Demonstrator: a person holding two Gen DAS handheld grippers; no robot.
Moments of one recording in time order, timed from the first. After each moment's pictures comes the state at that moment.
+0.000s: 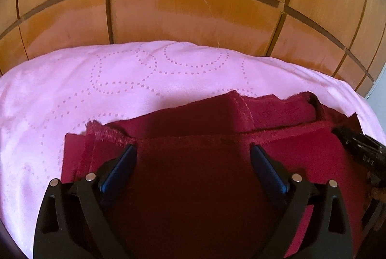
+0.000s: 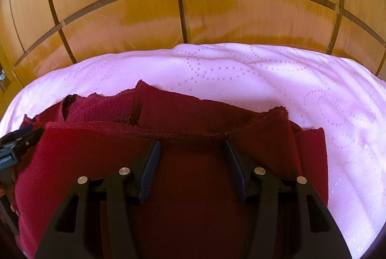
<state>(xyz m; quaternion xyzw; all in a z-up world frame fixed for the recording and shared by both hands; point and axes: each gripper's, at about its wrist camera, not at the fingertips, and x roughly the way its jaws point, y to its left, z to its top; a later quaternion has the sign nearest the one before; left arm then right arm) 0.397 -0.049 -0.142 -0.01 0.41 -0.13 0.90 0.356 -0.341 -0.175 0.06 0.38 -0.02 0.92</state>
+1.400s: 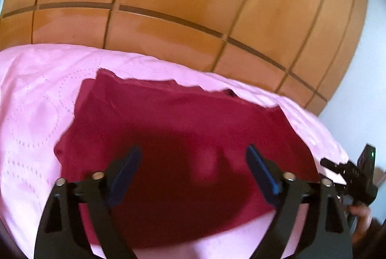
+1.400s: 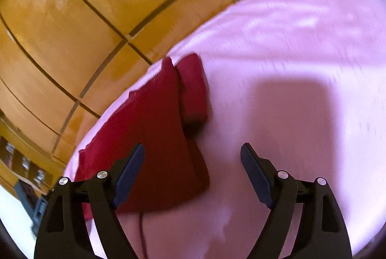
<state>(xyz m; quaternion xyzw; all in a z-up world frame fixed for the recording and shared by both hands) 0.233 -0.029 -0.110 -0.11 0.33 -0.22 0.91 0.133 -0.435 -0.184 0.36 0.30 -0.03 0.88</state>
